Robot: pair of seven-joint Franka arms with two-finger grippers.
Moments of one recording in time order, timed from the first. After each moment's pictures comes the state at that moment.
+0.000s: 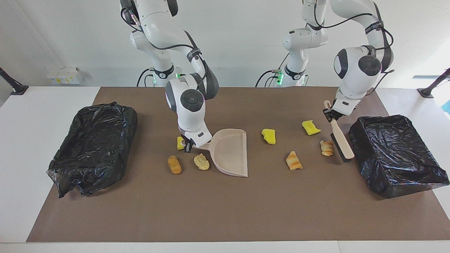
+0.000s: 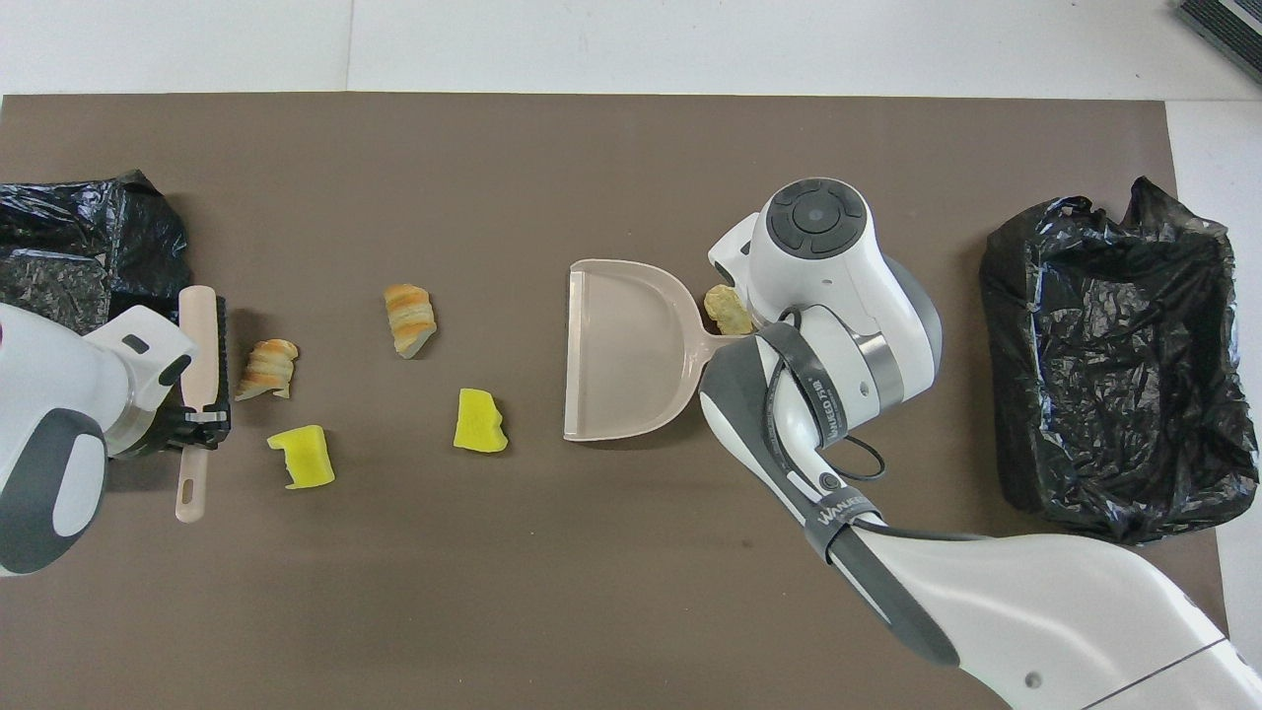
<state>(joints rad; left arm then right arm) 0.19 -0.08 -0.18 -2.24 0.14 2.04 -0.18 0.36 0.43 0.03 -1.66 -0.12 1.94 -1.04</state>
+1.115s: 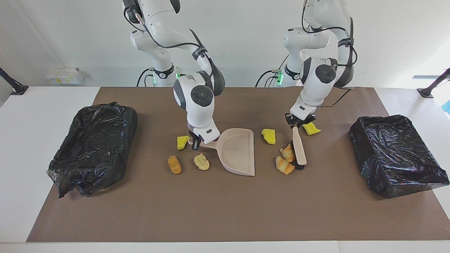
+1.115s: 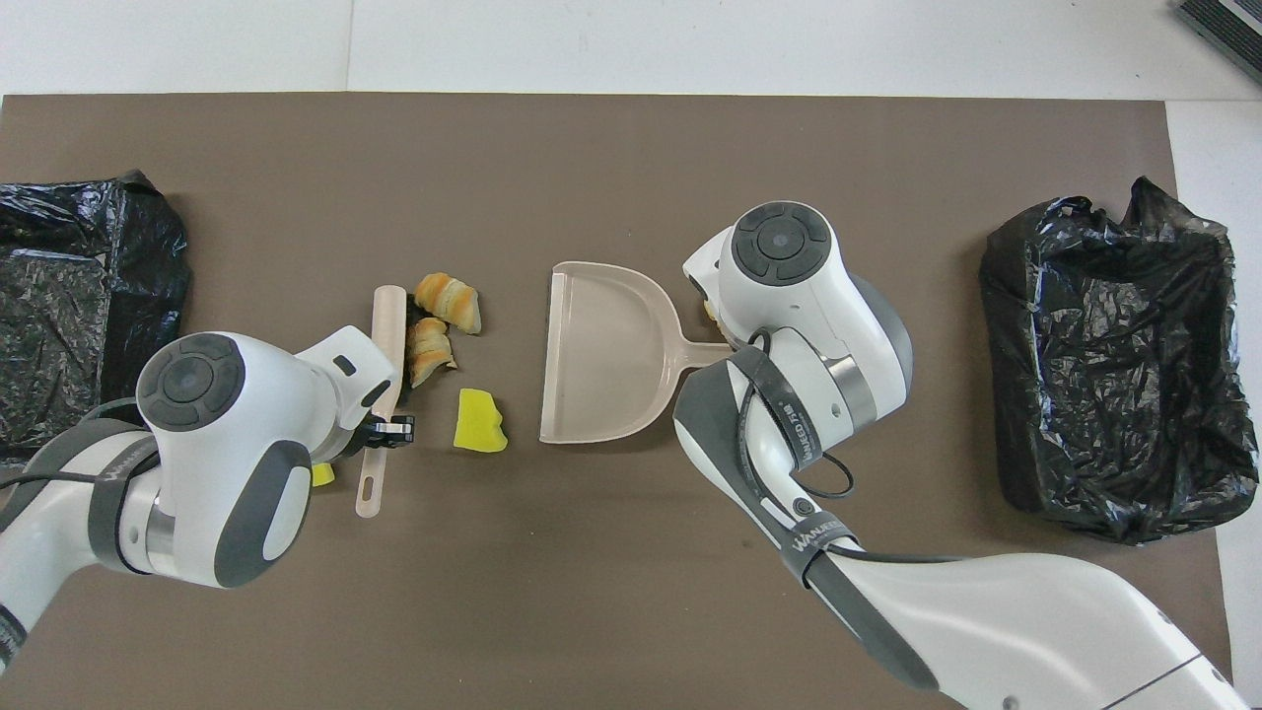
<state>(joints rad) -0.11 -0.02 -0.22 -2.29 -0.05 2.22 -0.21 0.40 0.42 0.03 -1.68 -0.12 1.95 -0.97</state>
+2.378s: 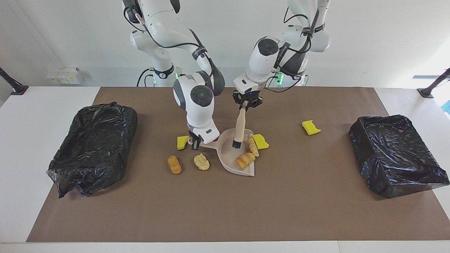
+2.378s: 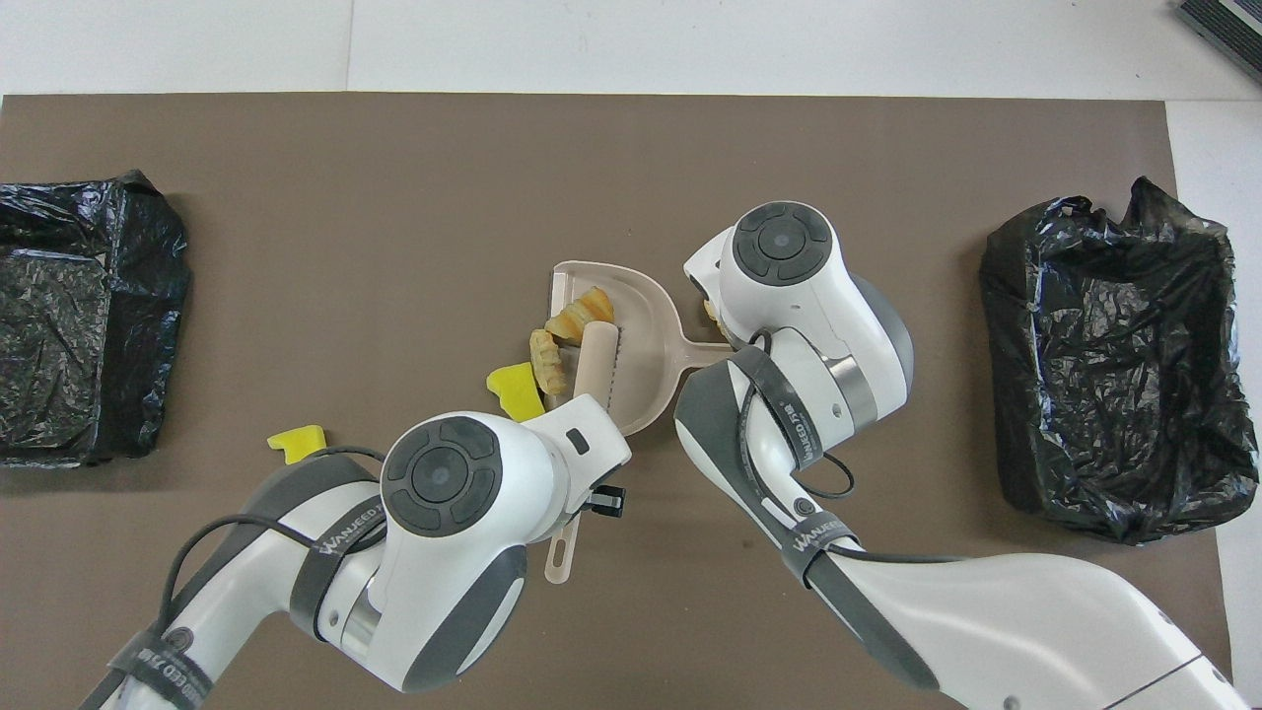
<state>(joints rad) -0.49 -0.02 -0.20 -2.12 -0.21 2.12 -0.38 0.40 0.42 0.03 -1.69 -0.12 1.95 -0.97</state>
